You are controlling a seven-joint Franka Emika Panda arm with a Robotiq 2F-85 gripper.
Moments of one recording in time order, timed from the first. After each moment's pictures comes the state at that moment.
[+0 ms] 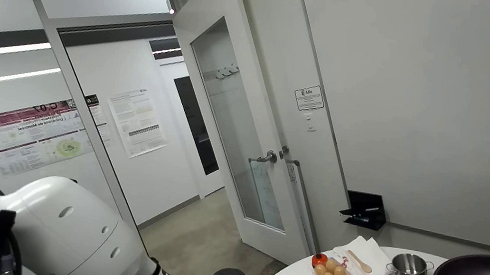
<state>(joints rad) -0.02 0.59 0.02 -2.21 0.03 2.71 0.12</state>
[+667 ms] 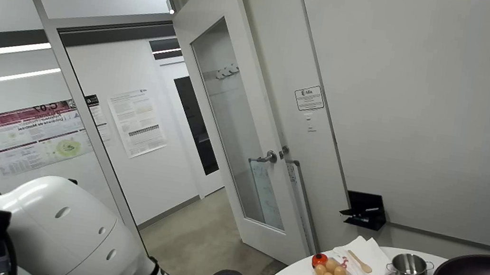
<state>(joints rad) -0.04 0.57 0.04 -2.23 0.06 2.71 0.09</state>
